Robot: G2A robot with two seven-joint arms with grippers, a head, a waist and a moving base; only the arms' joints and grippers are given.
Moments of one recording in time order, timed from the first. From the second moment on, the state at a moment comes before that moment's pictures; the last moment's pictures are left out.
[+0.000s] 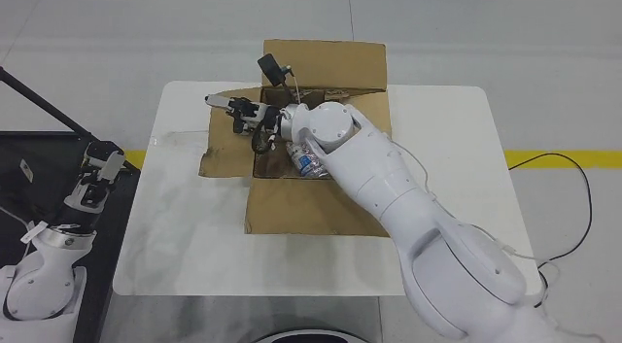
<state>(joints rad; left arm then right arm) 1.68 -1.06 -1.93 -1.74 0.20 -0.68 -0.12 -0.21 -1.82 0.60 -0.37 0.40 -0.31 0.69</state>
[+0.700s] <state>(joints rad) 1.60 -1.06 -1.93 -1.92 0.16 -0.63 -0.23 -0.19 -1.70 0.80 -0.33 0.42 -0.76 0.76</state>
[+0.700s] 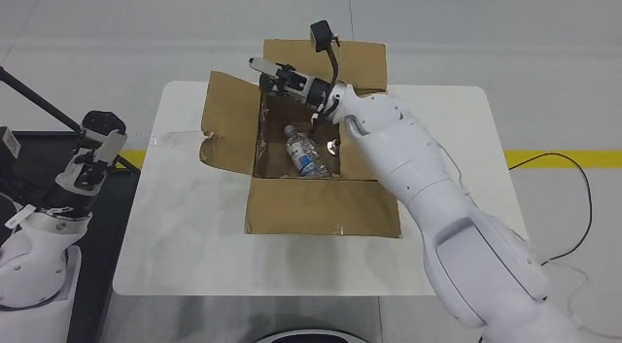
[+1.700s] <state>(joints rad) 1.10 -1.08 -1.28 -1.88 0.28 -0.30 -0.61 -1.02 -1.33 1.49 -1.58 0.04 -0.45 0.63</state>
